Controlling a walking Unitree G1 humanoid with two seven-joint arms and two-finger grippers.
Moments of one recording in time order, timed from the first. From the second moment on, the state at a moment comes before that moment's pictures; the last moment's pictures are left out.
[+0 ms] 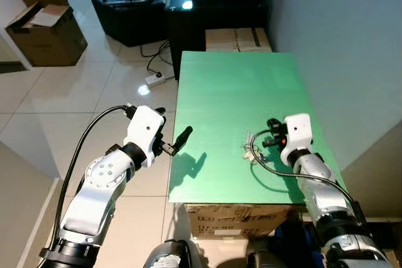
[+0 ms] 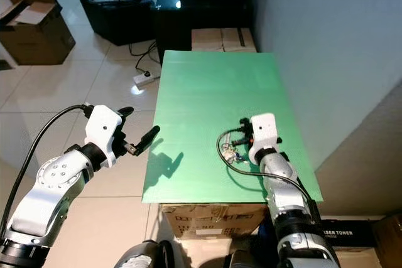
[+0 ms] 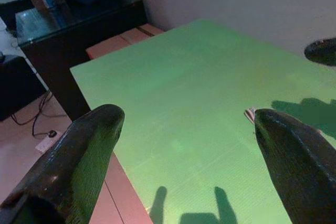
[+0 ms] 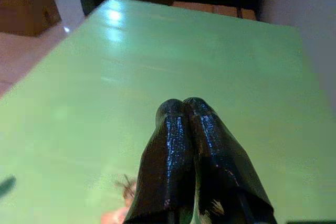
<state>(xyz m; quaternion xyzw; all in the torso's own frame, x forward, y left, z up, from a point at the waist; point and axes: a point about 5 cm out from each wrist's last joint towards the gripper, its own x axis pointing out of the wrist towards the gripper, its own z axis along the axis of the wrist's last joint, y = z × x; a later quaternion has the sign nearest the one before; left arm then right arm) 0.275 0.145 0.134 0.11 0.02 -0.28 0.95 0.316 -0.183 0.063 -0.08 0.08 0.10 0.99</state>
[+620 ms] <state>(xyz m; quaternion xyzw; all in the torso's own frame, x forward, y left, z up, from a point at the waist) 0.278 0.146 0.123 0.10 0.04 -0.21 0.97 0.287 -0.170 0.056 -0.01 0.10 0.10 0.99</state>
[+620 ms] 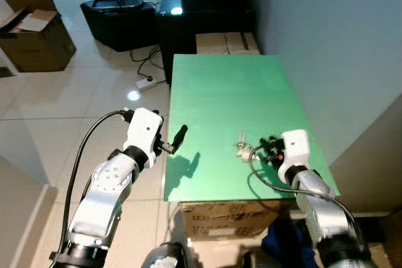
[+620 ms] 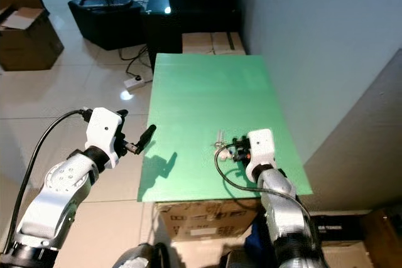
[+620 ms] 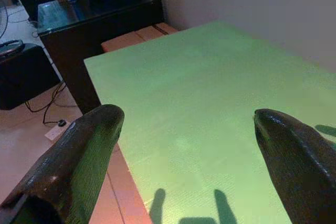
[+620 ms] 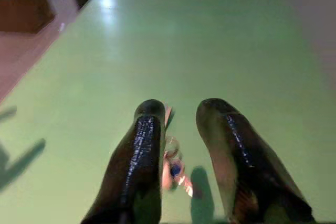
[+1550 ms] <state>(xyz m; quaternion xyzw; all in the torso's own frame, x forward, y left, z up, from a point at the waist) 0.272 0.141 0.137 0.08 -0.02 -0.20 0.98 0.232 -0.176 0.093 0.01 0.05 -0.01 1.00</state>
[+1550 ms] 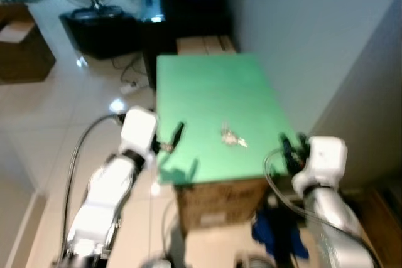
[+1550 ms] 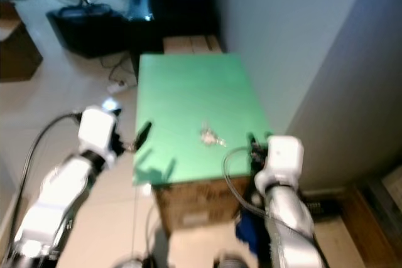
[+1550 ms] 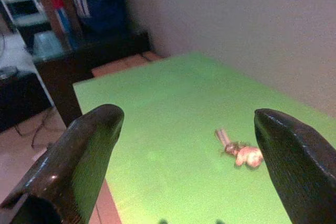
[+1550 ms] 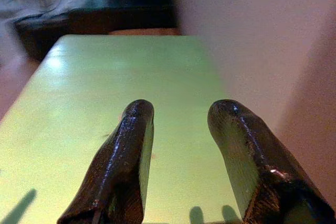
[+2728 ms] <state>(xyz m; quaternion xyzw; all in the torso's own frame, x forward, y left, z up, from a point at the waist) 0.271 0.131 0.124 0.07 0.00 -0.21 0.98 0.240 -0.182 0.090 -0.03 0.09 0.04 1.00</state>
